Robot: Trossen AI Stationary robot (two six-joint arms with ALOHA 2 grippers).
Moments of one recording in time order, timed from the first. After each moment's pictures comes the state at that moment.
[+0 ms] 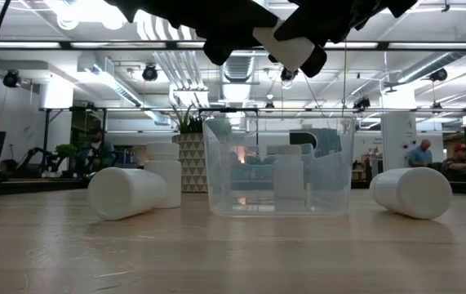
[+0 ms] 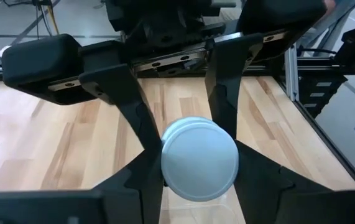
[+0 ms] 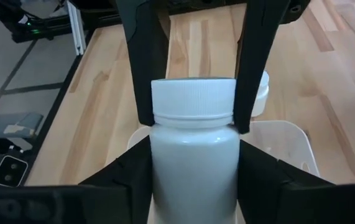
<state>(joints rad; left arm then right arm) -0.05 1.55 1.09 0.14 0.09 -0.04 0.08 1.38 0.93 -0.12 -0.13 0.22</state>
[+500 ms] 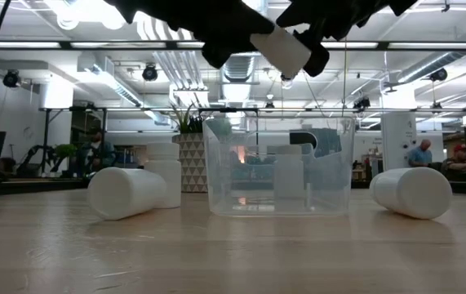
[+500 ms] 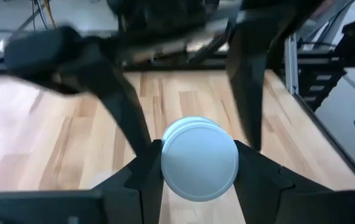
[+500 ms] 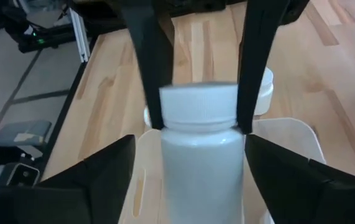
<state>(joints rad) -0.05 1.55 1.09 0.10 0.09 -0.04 0.08 1.36 0.93 -0.12 -0.13 0.28</state>
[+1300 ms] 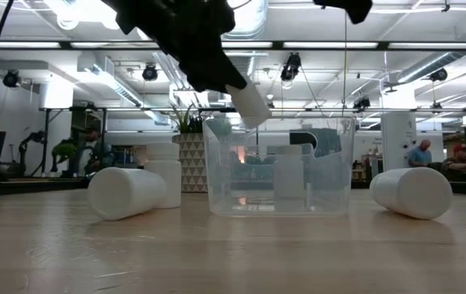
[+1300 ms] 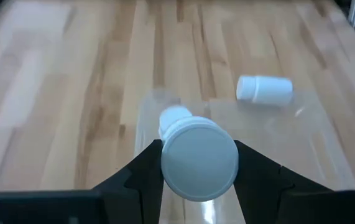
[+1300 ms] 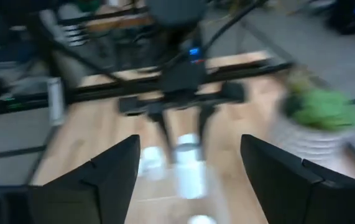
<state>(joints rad) 0.05 1.55 1.10 -0.18 0.08 0.02 0.04 0.93 0.93 -0.30 0.10 0.18</state>
